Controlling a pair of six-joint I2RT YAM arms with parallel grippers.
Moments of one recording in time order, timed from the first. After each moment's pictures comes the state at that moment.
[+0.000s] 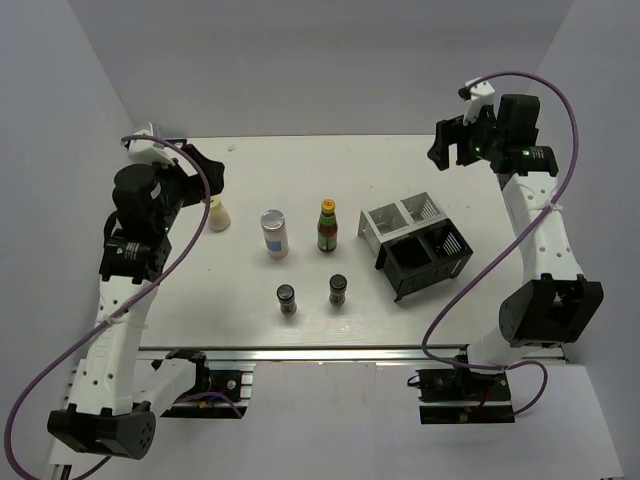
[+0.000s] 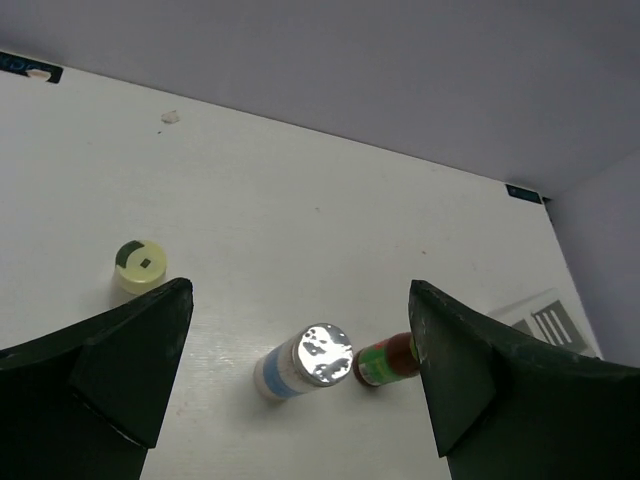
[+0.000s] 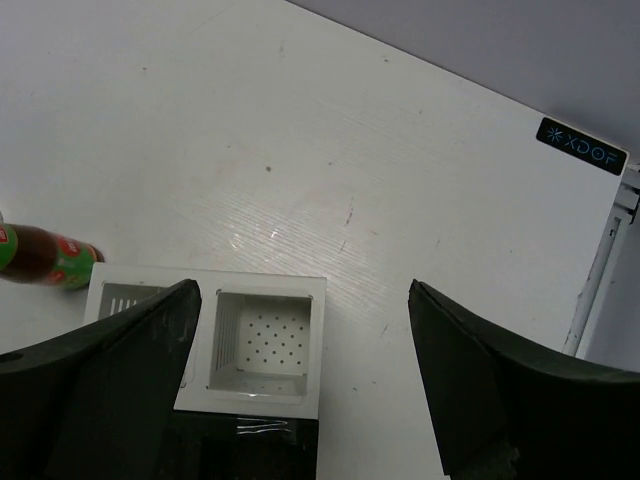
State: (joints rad) left arm -0.11 0.98 1.20 -0.38 -0.01 -0.40; right arm 0.01 1.56 1.66 -0.61 -0.43 -0.25
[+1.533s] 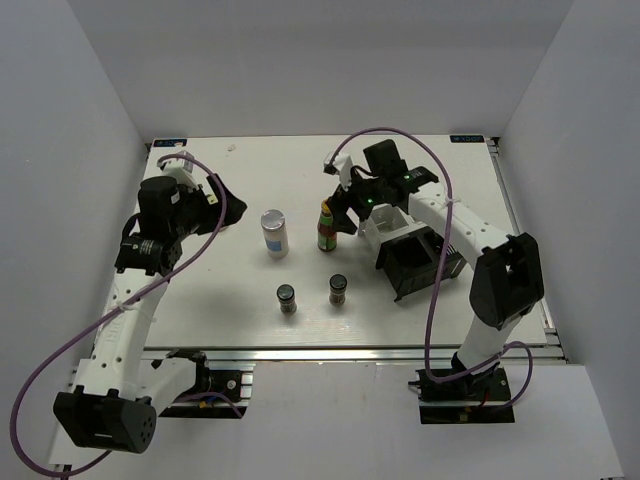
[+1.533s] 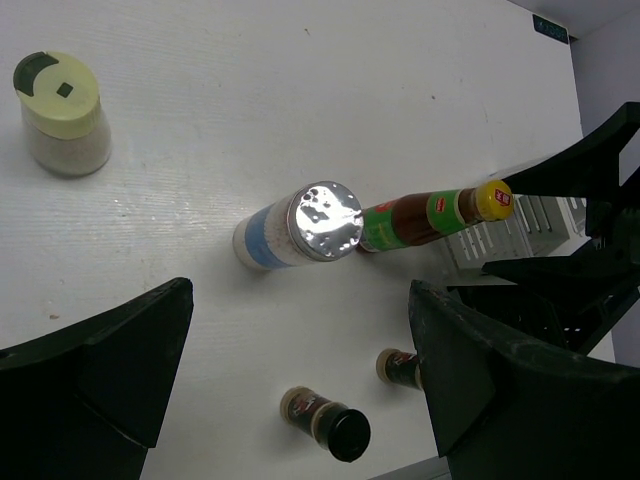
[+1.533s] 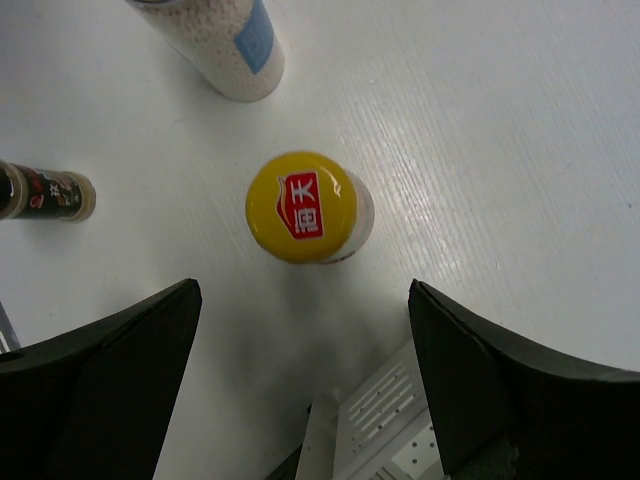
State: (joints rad) left arm -0.11 1.00 1.07 -0.52 0.21 -0.43; right arm 0.54 1.74 1.50 -0.60 -0.51 -0.43
